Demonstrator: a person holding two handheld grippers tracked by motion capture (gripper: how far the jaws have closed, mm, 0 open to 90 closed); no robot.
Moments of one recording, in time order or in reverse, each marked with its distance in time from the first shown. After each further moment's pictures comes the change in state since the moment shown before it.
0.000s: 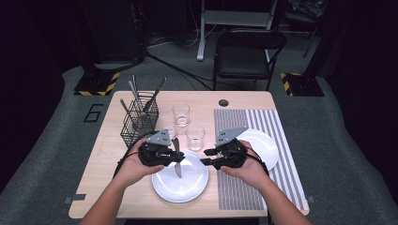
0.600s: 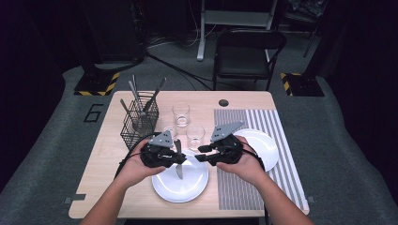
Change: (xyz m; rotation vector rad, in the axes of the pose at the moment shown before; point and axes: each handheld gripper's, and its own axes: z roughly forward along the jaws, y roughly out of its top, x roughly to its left) left arm -0.004 0.001 0.005 0.011 -0.011 0.015; right arm 0.005 0.023 -0.001 -0.029 0.030 -0.030
